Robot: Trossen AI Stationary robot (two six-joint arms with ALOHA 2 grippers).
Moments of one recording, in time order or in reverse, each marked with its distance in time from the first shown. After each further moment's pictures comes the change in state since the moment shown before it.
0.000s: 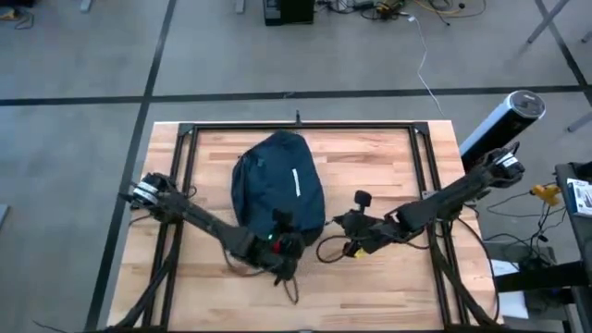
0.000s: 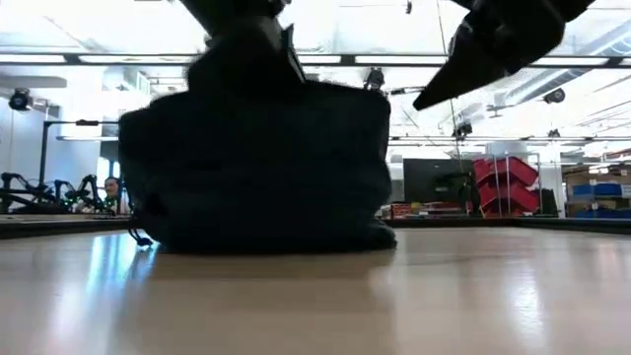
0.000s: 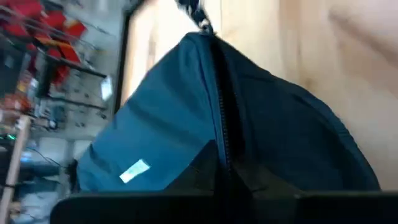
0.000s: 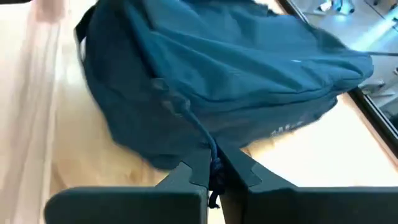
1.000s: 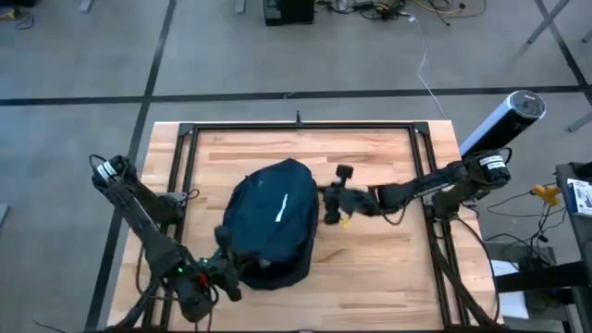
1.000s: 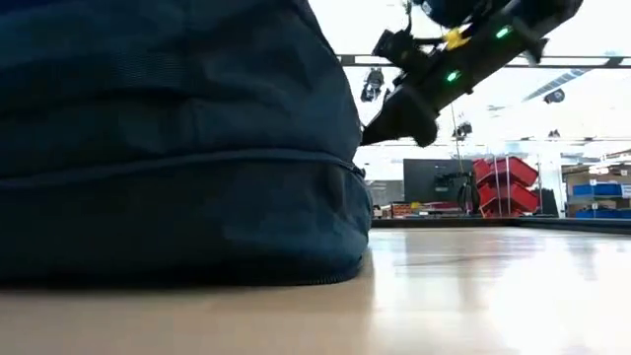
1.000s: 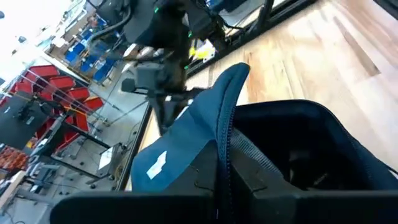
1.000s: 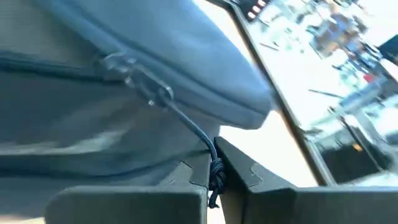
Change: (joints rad) left arm -0.416 -0.387 -0.245 0.057 -0.275 -0.176; right arm -0.386 0.135 -0.059 0.403 -0.077 -0.512
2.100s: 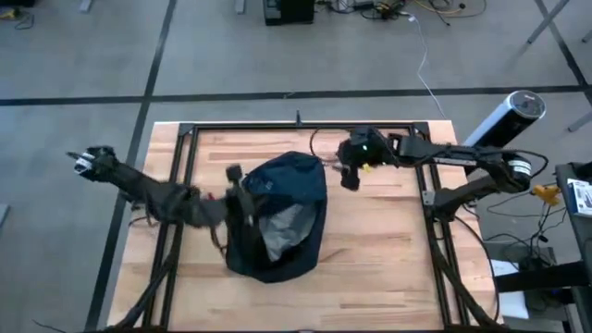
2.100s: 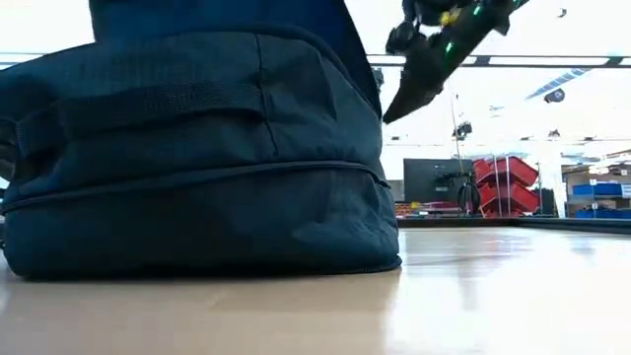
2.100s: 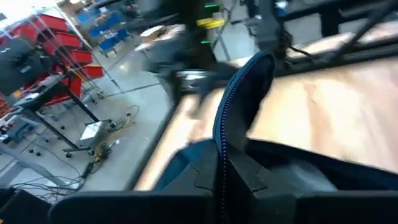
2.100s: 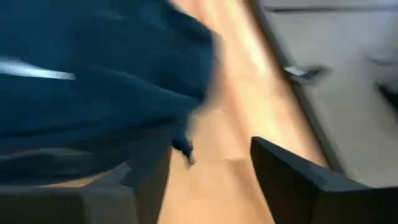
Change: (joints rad) left arm 0.533 -0.298 -0.091 0.297 0.372 0.289; right arm -0.342 -0.241 0.239 -0.638 -0.607 0.072
